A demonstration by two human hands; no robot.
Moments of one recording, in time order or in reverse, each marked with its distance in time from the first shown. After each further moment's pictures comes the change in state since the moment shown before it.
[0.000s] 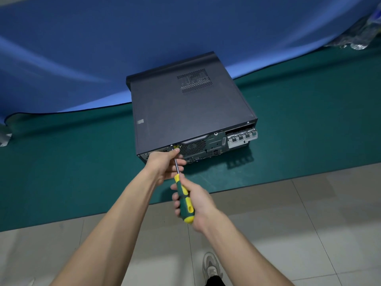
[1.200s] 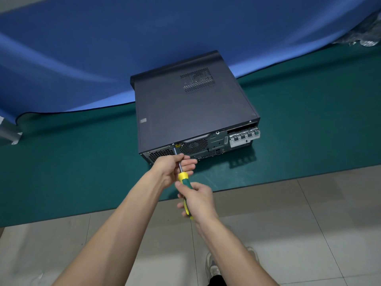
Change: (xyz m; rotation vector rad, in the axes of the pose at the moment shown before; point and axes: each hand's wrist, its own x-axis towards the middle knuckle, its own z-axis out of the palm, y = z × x) left_hand -0.013 -0.005 0.018 -0.203 -0.065 -0.079; right_hand 0.004 0.014 -0.005 -0.311 0.222 -0.246
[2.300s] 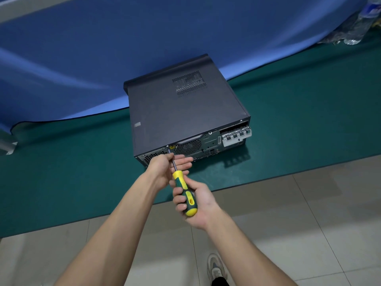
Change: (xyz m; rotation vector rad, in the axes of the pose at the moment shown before) left_hand -0.001 0.000 0.000 -0.087 -0.018 0.004; right_hand -0.001 -0.011 -0.015 0.623 -0.422 0.324
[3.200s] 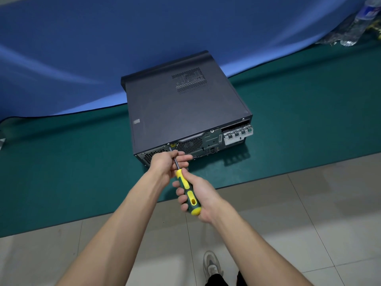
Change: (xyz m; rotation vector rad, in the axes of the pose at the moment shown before) left_hand 0.009 0.000 -0.003 0.053 0.049 0.050; right_hand 0.004 -0.007 0.006 -0.368 0.171 -0.088
